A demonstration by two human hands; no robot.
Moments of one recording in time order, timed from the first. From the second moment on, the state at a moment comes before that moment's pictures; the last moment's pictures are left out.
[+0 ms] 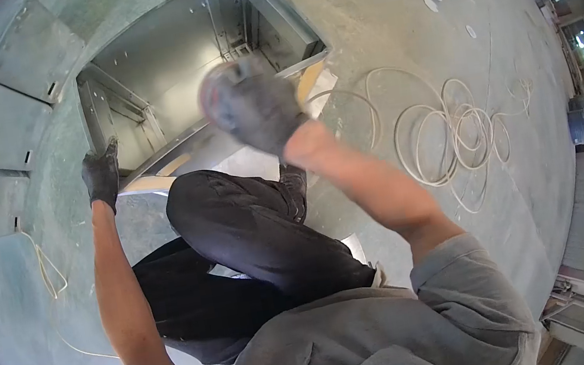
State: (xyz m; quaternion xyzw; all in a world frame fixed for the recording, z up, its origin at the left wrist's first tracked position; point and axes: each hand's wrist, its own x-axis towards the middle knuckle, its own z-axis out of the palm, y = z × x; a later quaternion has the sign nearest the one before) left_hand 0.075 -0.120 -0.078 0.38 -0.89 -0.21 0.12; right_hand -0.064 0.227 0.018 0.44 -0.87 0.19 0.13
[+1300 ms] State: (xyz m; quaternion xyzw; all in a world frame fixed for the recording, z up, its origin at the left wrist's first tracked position) left_hand 0.081 -0.165 -0.118 0.33 -0.92 -0.18 0.12; right_hand -0.105 0.299 -0.042 0.22 -0.92 0.26 0.18
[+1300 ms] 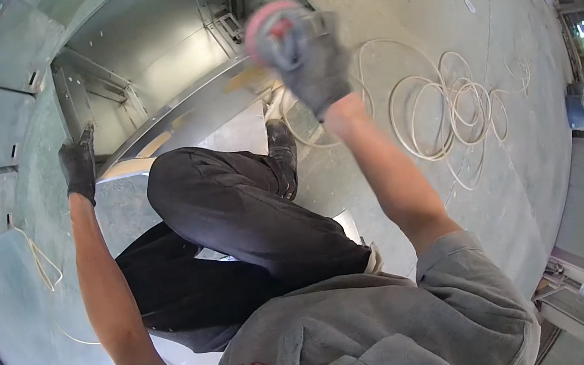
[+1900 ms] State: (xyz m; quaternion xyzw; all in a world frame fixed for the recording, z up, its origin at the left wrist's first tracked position) left_hand 0.079 -0.154 -0.108 0.26 -0.94 -0.19 0.13; right_hand -0.164 0.343 -0.008 0.14 -0.96 0.22 0.13
